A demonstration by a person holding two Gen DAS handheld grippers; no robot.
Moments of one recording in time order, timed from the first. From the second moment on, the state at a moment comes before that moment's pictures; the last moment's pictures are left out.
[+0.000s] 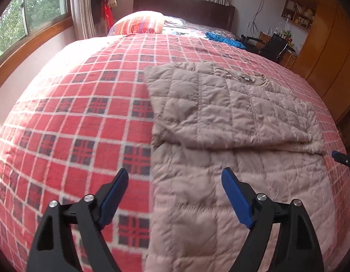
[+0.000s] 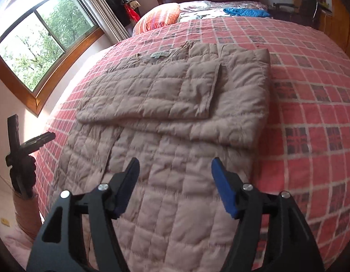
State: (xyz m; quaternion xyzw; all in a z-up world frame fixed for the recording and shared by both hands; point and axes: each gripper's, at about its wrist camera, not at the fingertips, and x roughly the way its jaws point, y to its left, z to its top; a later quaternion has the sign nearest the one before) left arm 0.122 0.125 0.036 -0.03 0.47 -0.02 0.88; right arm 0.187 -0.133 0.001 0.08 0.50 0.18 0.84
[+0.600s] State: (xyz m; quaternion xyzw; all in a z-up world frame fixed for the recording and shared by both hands) left arm -0.032 0.146 -0.027 -0.06 0.54 -0.04 0.84; right arm 0.000 -0.189 -0.059 0.12 0.54 0.14 0.82
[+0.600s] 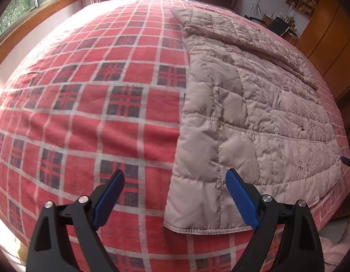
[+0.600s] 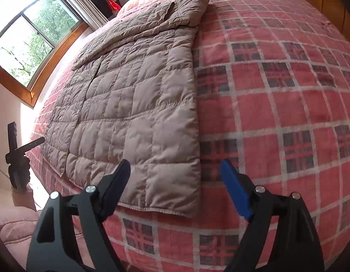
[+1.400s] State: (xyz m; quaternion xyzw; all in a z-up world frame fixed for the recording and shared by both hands) left arm -0.053 0.117 -0.017 -0.07 0.52 -0.06 0.85; right arm -0.007 -0.175 -0.062 0.16 0.53 0.19 0.81
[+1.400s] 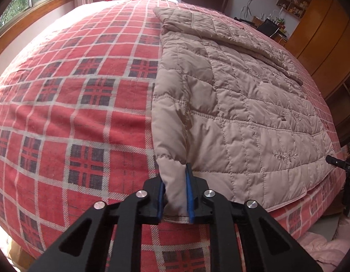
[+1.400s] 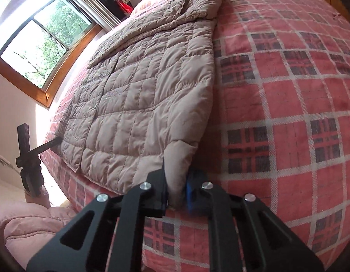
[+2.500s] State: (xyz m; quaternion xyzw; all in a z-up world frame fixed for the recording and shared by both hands) left arm 0.147 0.134 0.143 -0.16 0.35 -0.09 0.92; right arm 0.193 -0.204 0.104 0.18 0.41 0.18 0.87
